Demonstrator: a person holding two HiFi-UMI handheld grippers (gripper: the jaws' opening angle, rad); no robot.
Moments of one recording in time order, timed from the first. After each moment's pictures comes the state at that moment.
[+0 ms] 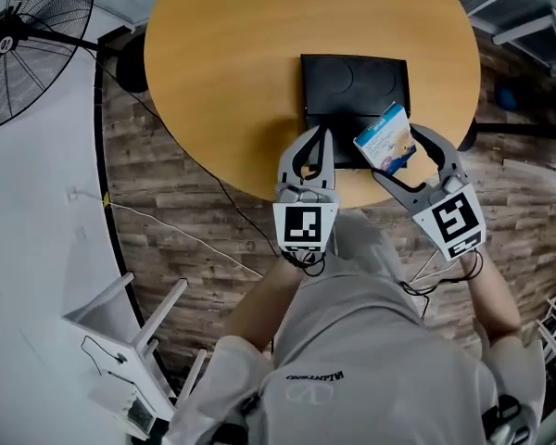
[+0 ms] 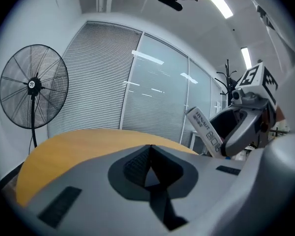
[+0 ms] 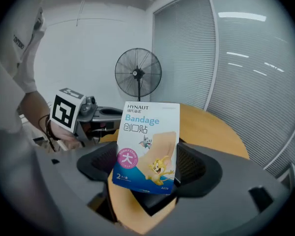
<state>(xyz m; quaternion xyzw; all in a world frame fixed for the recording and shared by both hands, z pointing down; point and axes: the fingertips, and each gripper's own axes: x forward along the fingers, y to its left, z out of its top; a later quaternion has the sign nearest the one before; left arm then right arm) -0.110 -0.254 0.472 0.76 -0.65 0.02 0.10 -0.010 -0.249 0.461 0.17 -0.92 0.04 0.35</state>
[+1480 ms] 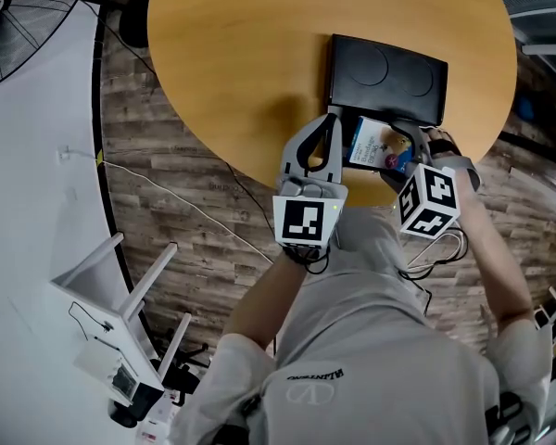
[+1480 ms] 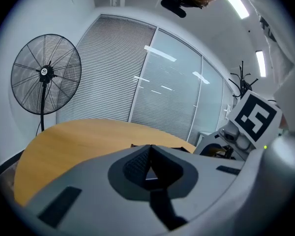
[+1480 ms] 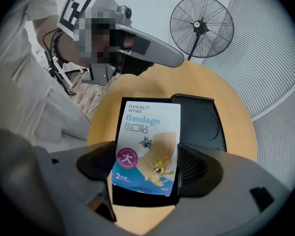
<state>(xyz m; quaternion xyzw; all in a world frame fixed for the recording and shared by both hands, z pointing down) -0.146 -0.266 0.511 0.72 -0.68 0.01 0.17 -0.031 -0.241 0.603 -0.09 -0.79 -0.13 0.59</state>
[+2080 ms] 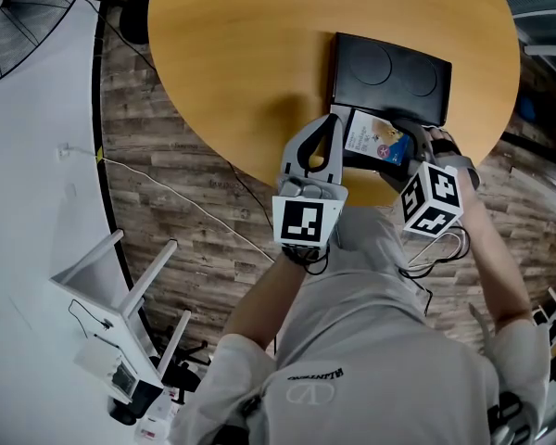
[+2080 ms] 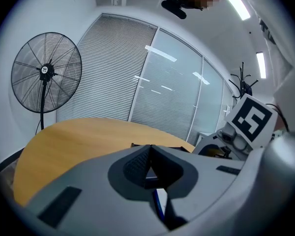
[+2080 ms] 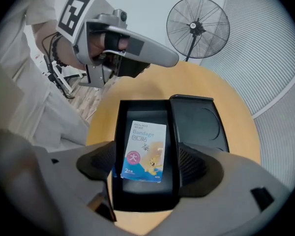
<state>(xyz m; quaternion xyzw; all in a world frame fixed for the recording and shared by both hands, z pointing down) -0.148 -0.263 0.514 0.72 -0.67 0.00 0.18 -0.037 -0.240 0.607 -0.09 -0.81 -0.12 0.57</state>
